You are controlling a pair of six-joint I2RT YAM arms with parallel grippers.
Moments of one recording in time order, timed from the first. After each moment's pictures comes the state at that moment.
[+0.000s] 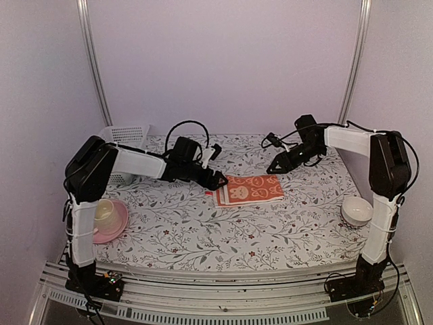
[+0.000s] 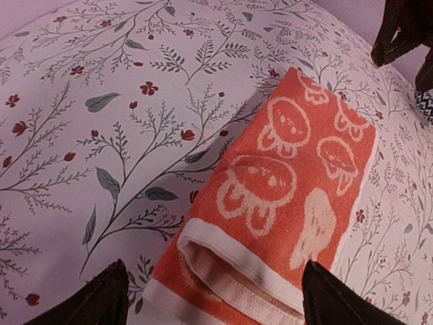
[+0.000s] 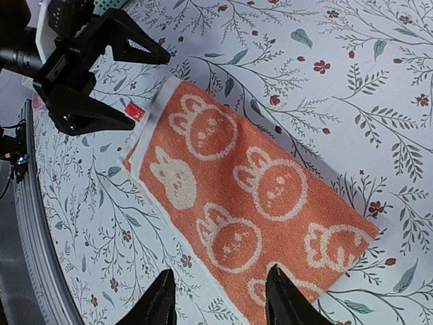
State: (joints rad) left arm -0.62 2.12 1.37 0.08 0.30 -0.03; right arm 0.31 1.98 1.54 -0.68 -0.68 -0.30
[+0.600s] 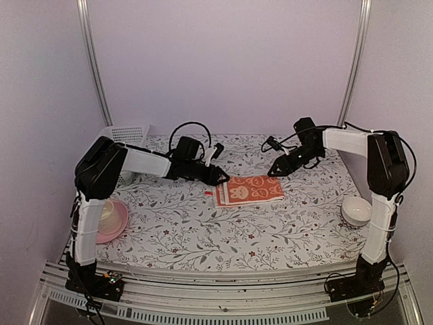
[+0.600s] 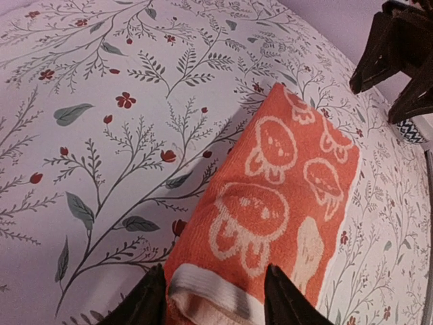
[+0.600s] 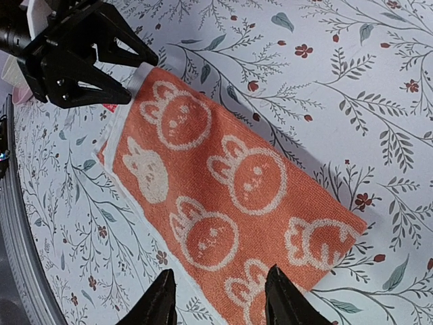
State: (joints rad) left arm -0.60 2.25 1.50 0.11 0.47 -0.11; right arm 0.31 2.00 1.53 -0.66 -0.61 -0.33
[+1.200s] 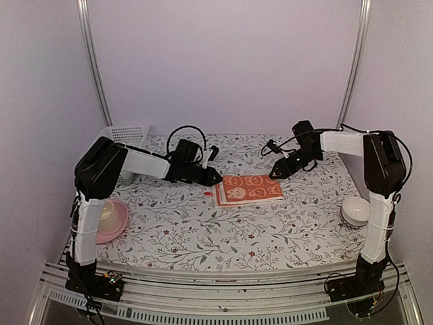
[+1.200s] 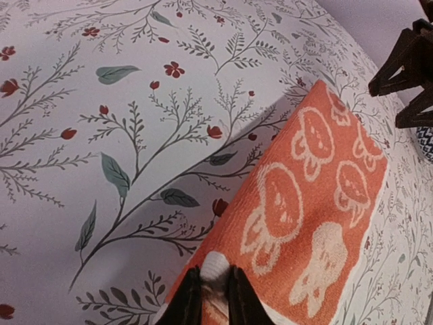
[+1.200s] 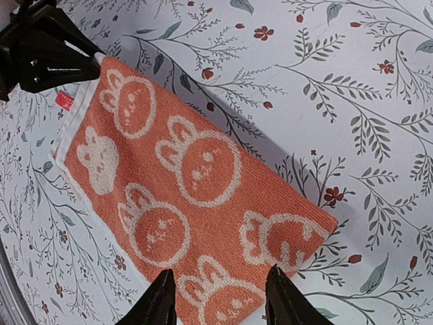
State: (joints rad) left arm -0.59 2.25 1.47 0.11 0.39 -0.20; right arm 0.31 2.04 1.52 -0.60 -0.51 -0.32
